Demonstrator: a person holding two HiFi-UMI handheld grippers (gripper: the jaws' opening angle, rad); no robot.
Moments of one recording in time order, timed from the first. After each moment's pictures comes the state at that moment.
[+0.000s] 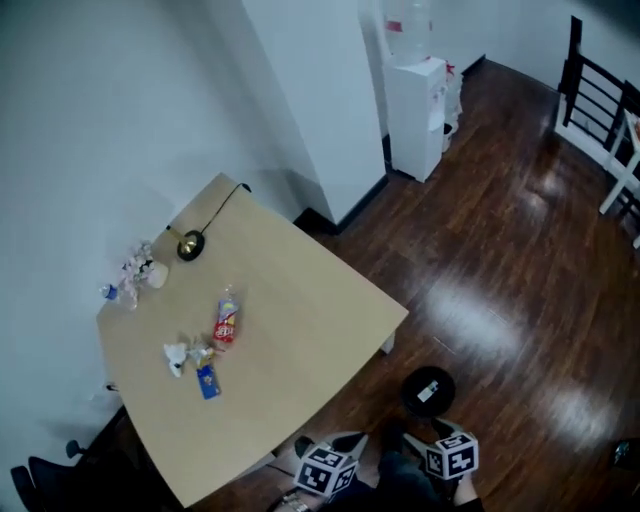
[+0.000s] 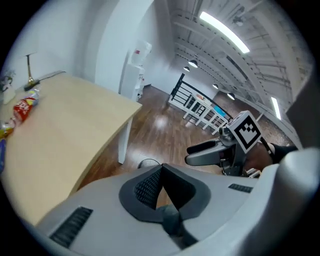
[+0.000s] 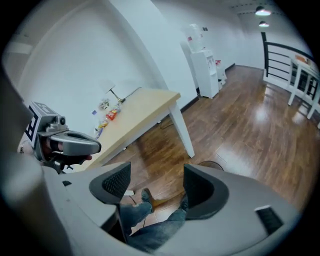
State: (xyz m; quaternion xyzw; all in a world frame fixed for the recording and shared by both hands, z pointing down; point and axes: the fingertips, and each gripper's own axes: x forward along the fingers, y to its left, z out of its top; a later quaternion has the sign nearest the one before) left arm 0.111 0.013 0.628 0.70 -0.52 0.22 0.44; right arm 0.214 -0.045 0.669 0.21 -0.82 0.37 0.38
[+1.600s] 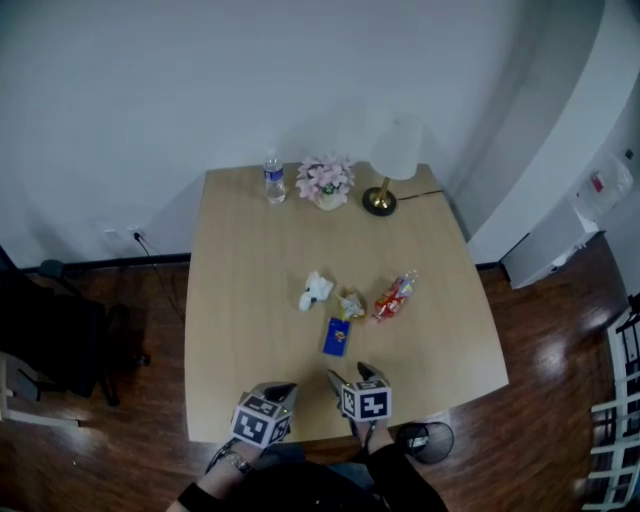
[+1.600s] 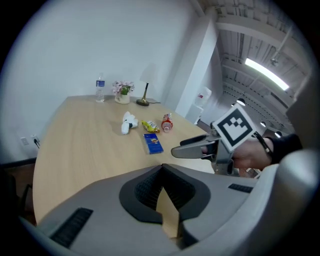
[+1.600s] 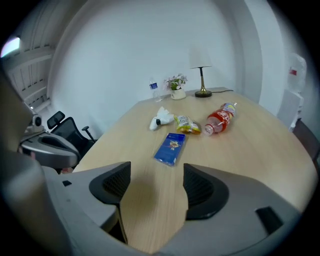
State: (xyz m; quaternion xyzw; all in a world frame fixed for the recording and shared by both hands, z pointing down) left arm -0.266 0.285 0.584 0.51 -0.76 0.06 0.40; right arm -0.262 0.158 0.635 0.02 -0.90 0.13 0.42
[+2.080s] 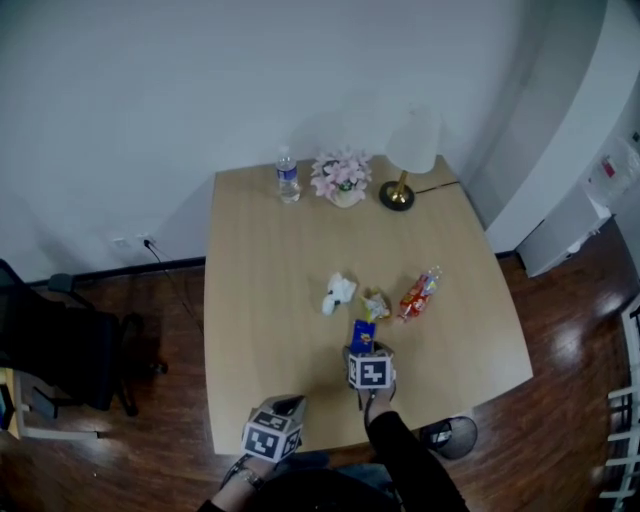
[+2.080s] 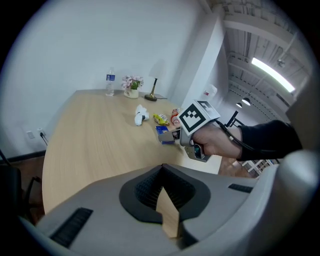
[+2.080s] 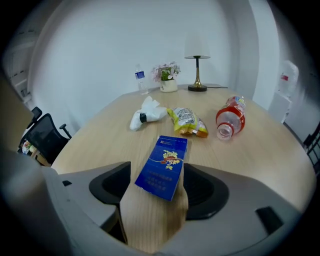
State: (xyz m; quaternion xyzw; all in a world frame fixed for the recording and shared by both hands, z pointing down) left arm -0.274 0.330 0.606 0.48 -0.76 0.06 0.43; right arm -0.339 0.141 0.689 0.10 -0.88 0.10 0.45
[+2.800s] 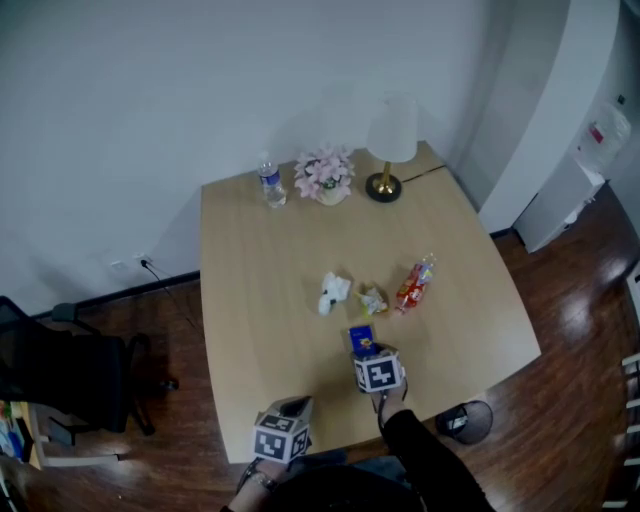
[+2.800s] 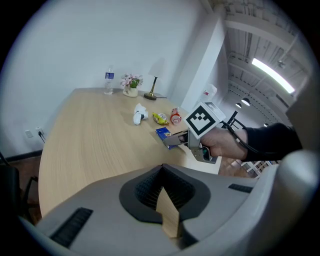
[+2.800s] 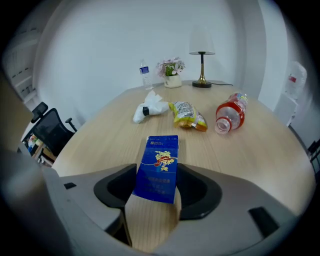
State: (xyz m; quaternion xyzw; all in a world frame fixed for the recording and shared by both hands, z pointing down) left arm -0.276 0.326 0.610 0.49 -0.76 0.06 0.43; right arm -0.319 0.154 0.691 0.05 -0.88 0.11 0.47
